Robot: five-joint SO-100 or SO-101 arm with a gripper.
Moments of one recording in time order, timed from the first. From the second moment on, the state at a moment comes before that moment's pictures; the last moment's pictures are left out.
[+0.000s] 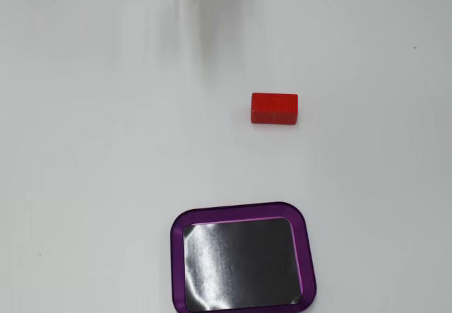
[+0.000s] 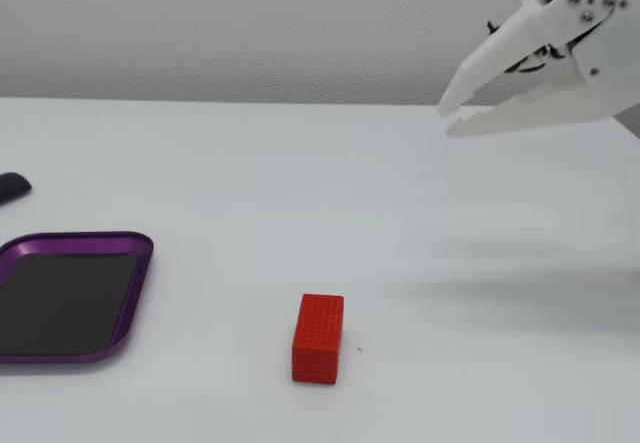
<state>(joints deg) 8.9 185.9 151.3 61.4 -7.2</state>
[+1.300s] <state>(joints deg) -7.0 78.2 87.7 74.7 6.8</state>
